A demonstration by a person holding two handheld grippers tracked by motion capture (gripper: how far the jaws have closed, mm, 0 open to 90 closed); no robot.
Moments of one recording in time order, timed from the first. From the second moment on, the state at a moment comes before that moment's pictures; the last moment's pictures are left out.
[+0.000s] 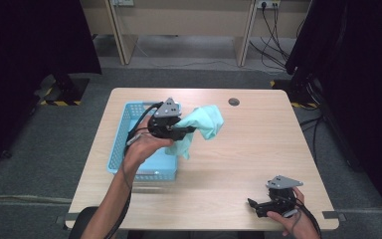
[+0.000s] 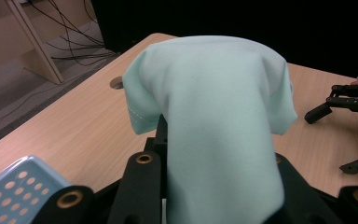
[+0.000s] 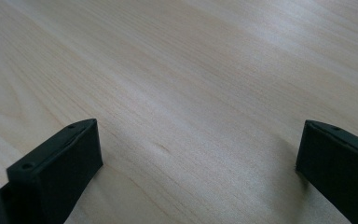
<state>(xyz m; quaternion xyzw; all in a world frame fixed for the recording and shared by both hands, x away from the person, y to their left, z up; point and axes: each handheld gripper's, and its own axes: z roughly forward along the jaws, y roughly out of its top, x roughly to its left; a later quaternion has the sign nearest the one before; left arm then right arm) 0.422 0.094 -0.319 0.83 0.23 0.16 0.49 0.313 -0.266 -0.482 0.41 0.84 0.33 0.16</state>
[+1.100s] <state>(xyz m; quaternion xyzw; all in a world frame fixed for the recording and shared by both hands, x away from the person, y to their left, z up) 0.450 -0.003 -0.399 0.87 0.24 0.11 0.43 0.312 -0.266 -0.482 0.41 0.84 0.33 0.16</state>
